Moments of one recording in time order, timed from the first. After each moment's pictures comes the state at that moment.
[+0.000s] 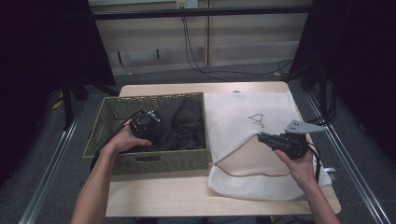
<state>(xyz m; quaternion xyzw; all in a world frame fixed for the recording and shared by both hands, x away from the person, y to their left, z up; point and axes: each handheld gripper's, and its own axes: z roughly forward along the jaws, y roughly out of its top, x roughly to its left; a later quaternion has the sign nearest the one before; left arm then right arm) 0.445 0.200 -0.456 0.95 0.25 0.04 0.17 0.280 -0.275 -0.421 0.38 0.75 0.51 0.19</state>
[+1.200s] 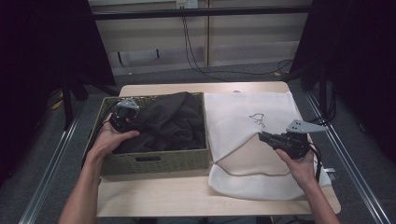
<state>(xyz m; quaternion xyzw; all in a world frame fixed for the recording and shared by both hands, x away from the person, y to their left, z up) 0.416 0.241 -0.391 0.88 0.27 0.09 0.37 0.280 -0.277 -0.420 0.39 0.74 0.51 0.19</state>
